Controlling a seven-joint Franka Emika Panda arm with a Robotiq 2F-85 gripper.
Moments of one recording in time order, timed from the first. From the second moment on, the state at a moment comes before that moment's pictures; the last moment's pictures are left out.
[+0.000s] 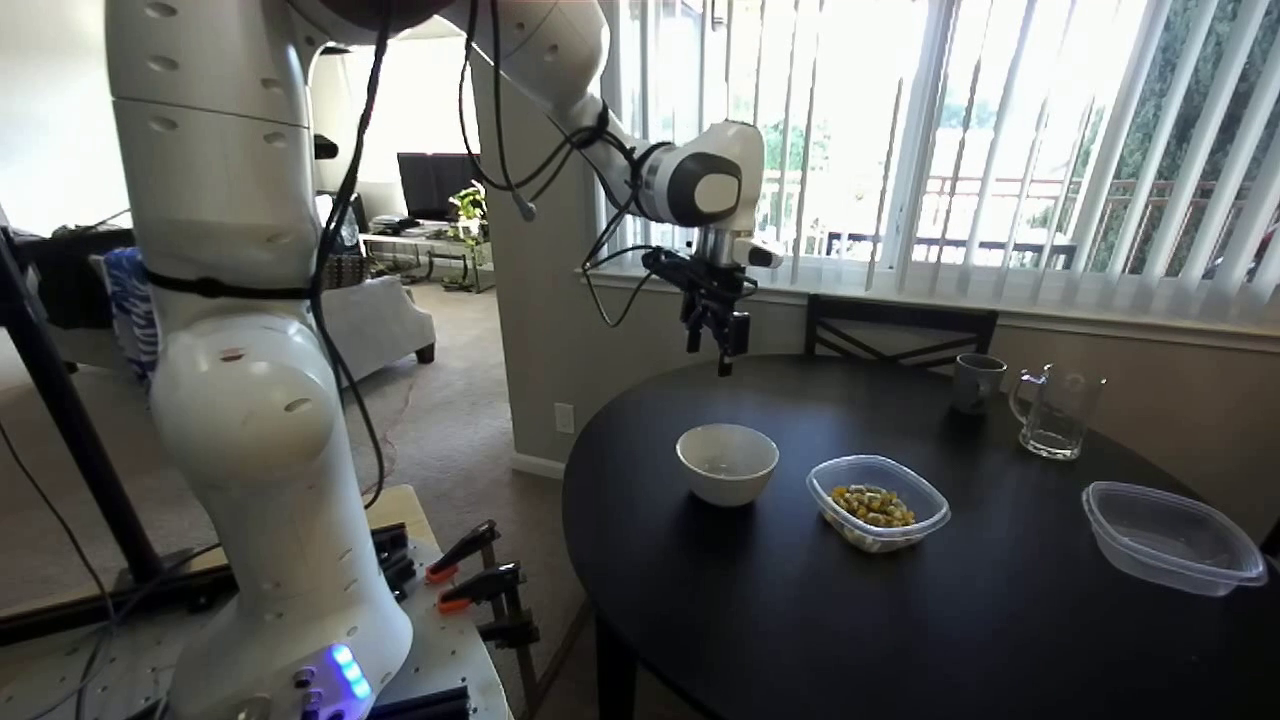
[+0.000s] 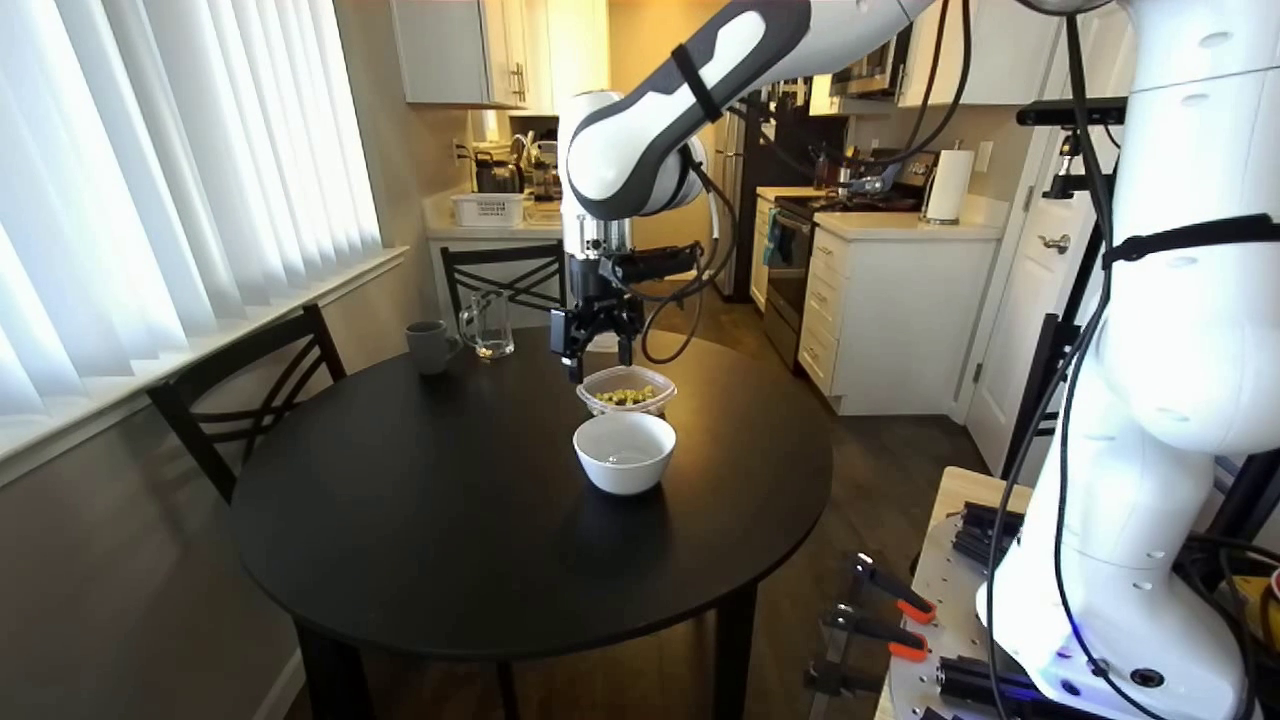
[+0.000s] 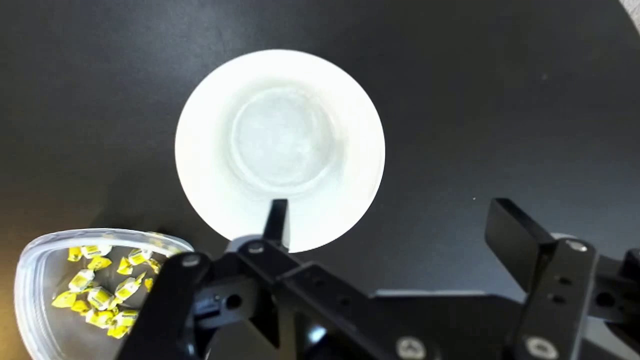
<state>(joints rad) 0.05 0.17 0.04 -2.09 0.06 2.23 0.22</state>
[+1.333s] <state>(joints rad) 0.03 0.47 -0.09 -1.75 0.00 2.32 0.25</state>
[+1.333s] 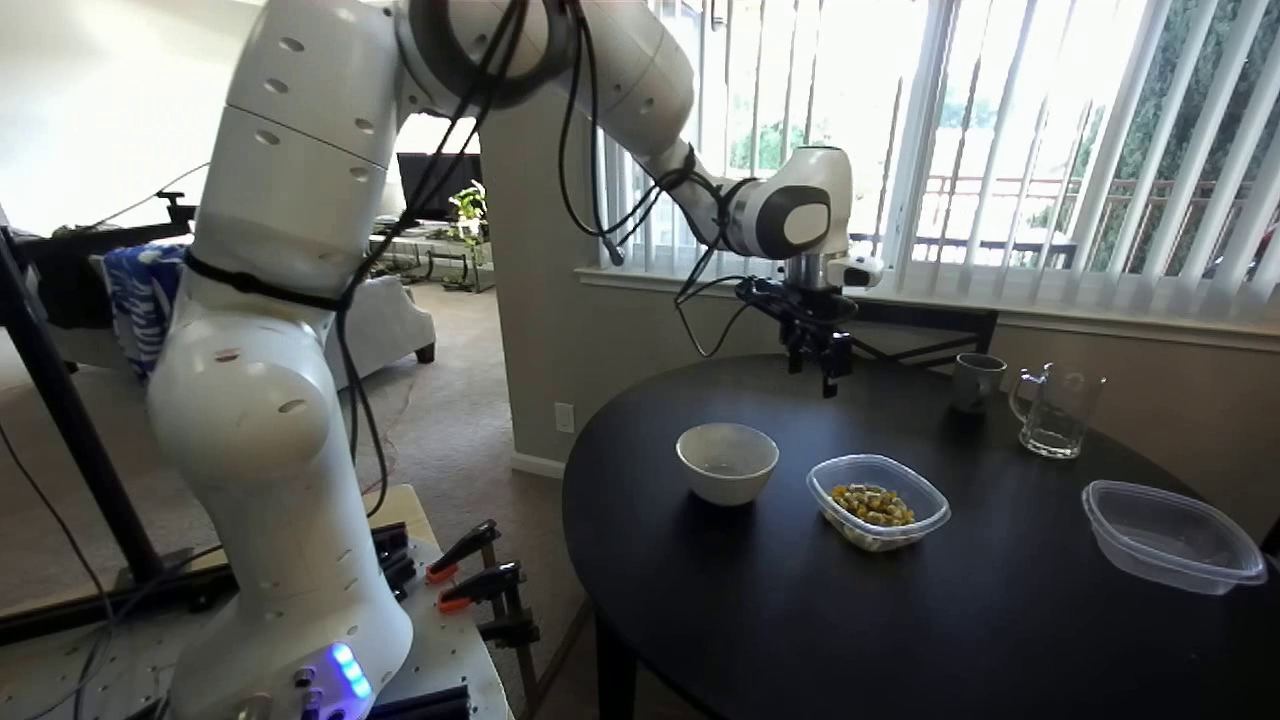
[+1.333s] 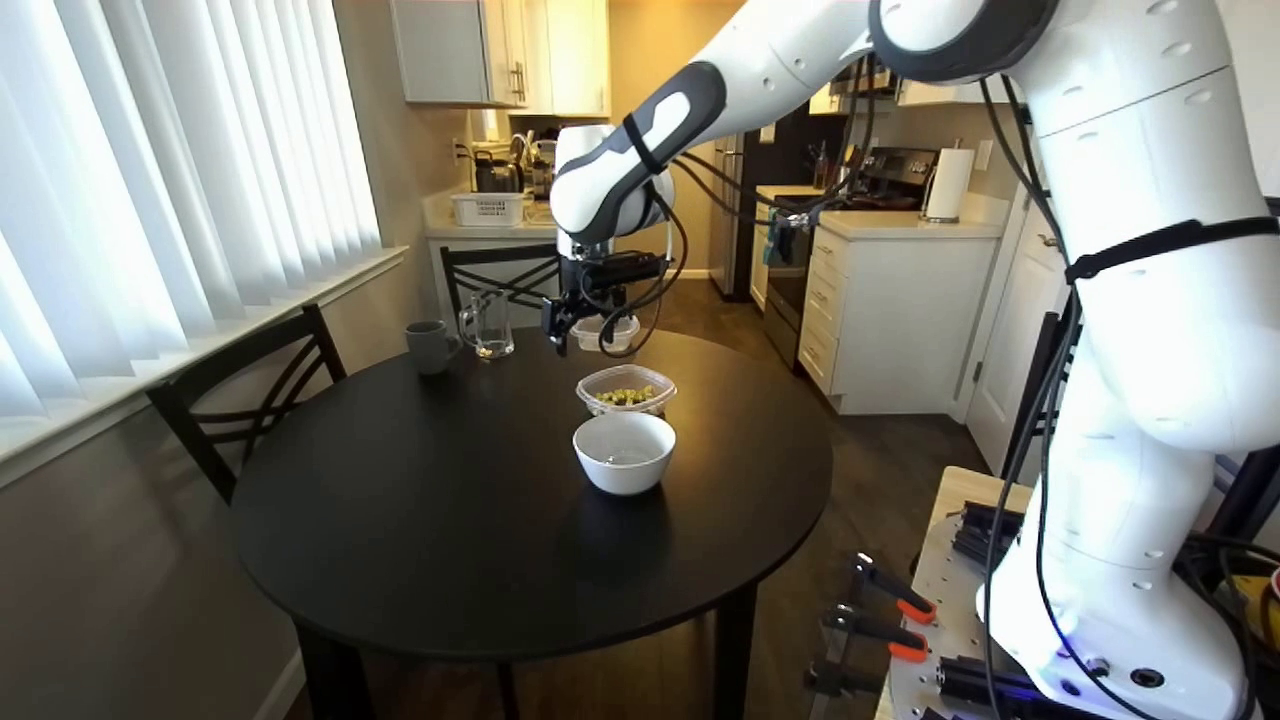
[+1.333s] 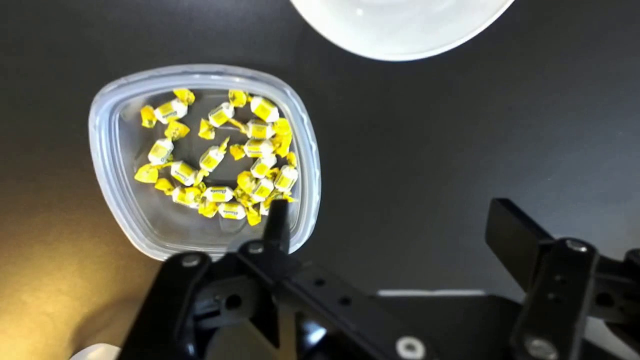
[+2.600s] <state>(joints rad) -0.03 1.08 -0.13 -0.97 -0.04 1.83 0.22</state>
